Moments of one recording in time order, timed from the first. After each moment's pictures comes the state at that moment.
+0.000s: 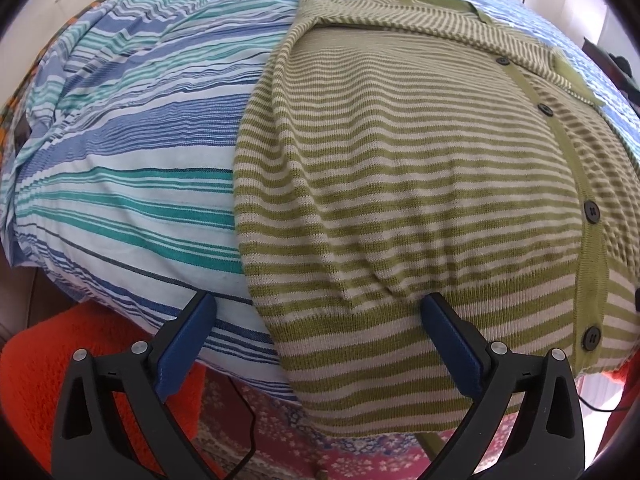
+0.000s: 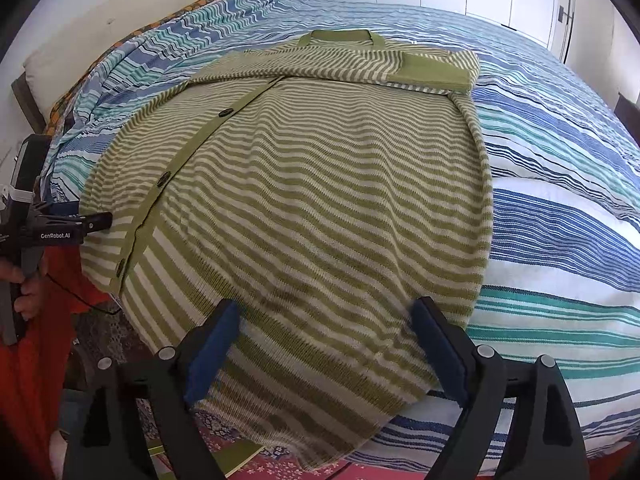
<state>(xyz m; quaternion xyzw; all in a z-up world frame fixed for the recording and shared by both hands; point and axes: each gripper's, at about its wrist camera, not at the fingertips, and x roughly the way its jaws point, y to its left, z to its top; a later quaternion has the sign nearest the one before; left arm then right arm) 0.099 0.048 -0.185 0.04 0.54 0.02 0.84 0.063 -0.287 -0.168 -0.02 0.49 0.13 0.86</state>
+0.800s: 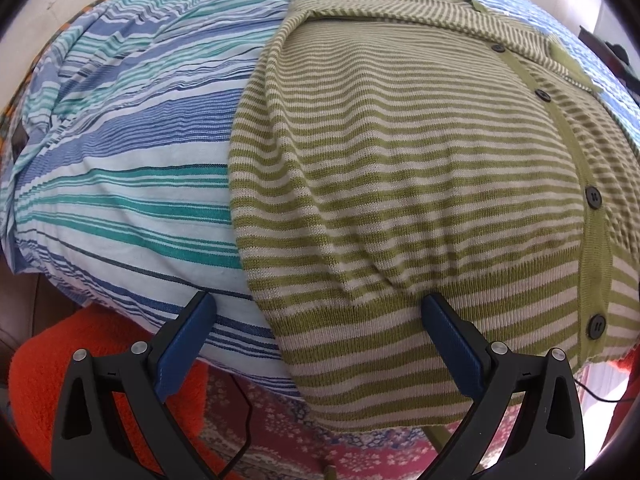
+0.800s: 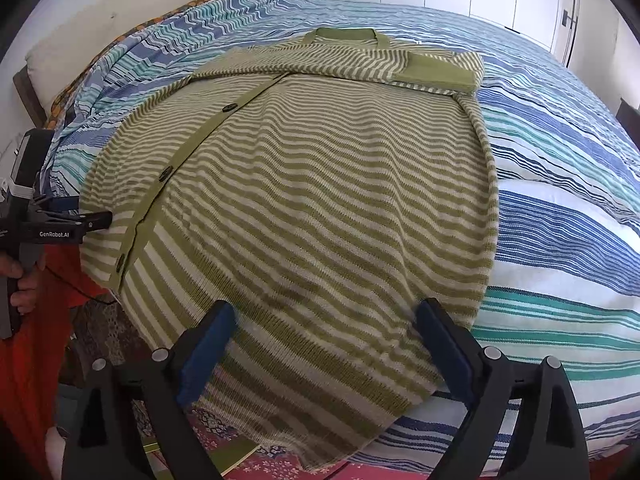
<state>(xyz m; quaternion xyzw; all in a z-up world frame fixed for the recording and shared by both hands) 0.095 0.040 -0.188 0.05 0.55 0.01 0.84 0.063 -0.282 -0.170 -0.03 0.49 0.14 0.86</state>
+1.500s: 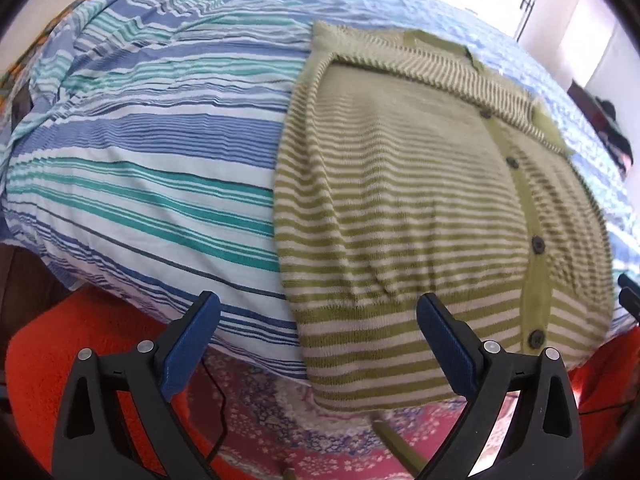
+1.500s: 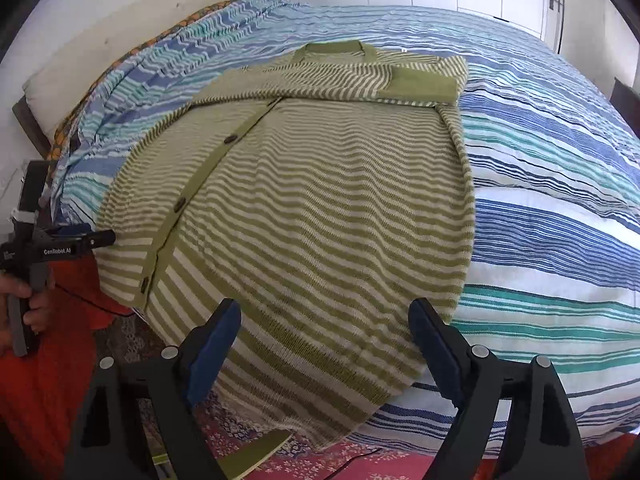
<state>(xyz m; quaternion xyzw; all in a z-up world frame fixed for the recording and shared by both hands) 0.083 0.098 -0.139 -0.07 0.51 -0.02 0.85 0.057 -0.311 -0.131 0.05 0.47 0.13 0.87</state>
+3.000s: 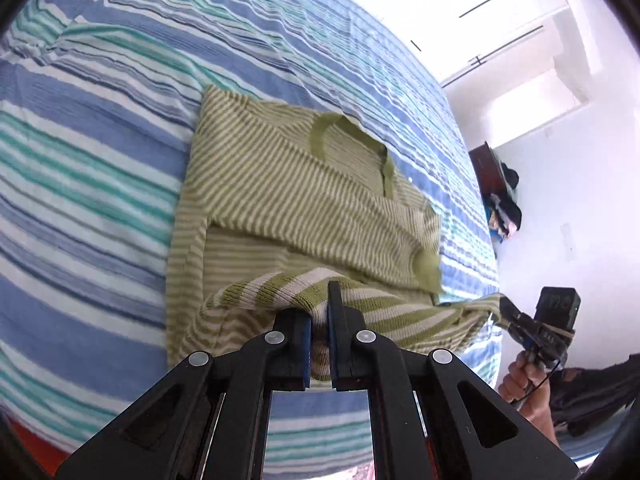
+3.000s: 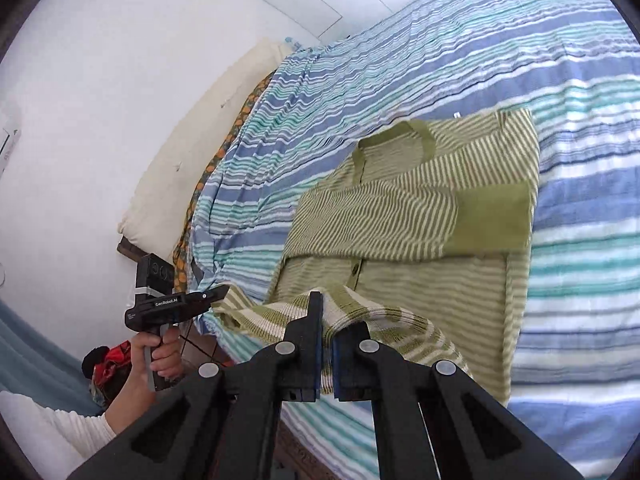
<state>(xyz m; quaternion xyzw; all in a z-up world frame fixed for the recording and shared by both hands) 0.314 0.090 -0.073 -0.26 0.54 -0.19 0.78 0.232 -0.361 -0.056 0.28 0.45 0.28 0.80</state>
